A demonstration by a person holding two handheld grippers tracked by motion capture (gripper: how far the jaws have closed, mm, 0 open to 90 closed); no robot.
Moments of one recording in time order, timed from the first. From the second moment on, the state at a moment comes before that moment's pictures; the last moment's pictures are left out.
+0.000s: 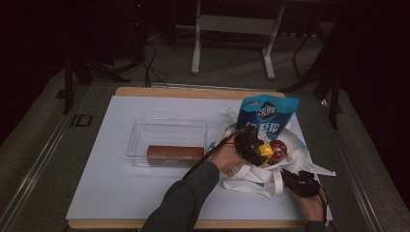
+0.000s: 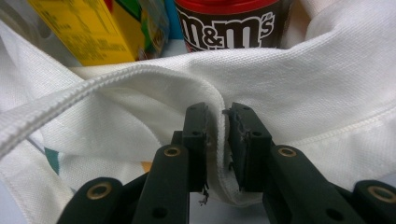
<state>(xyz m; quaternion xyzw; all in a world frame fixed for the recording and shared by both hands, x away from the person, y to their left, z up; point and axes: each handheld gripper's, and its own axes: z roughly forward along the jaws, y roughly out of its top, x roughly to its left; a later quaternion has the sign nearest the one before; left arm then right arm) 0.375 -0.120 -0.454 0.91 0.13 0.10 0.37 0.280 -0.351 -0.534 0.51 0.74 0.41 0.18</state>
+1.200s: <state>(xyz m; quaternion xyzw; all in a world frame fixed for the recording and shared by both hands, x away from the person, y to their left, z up) 0.356 -0.071 -0.401 0.88 0.15 0.12 0.44 0.280 -0.351 -0.534 0.51 0.74 0.41 0.18</state>
